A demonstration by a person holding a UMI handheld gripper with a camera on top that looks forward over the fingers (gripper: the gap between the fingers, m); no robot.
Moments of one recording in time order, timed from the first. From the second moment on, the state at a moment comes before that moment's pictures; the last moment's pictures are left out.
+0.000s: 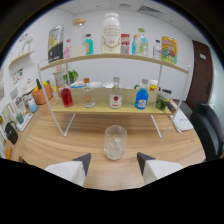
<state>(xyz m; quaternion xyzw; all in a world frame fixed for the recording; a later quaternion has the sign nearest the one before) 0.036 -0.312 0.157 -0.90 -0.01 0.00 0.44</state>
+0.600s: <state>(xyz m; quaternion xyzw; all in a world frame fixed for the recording) 0.122 -0.355 0.158 -0.92 0.00 -0.03 0.40</state>
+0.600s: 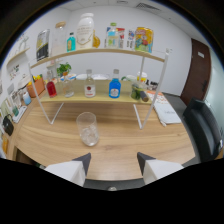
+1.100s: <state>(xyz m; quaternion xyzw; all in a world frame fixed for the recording) 0.207 -0.199 0.206 -0.89 -0.01 -0.01 0.46</state>
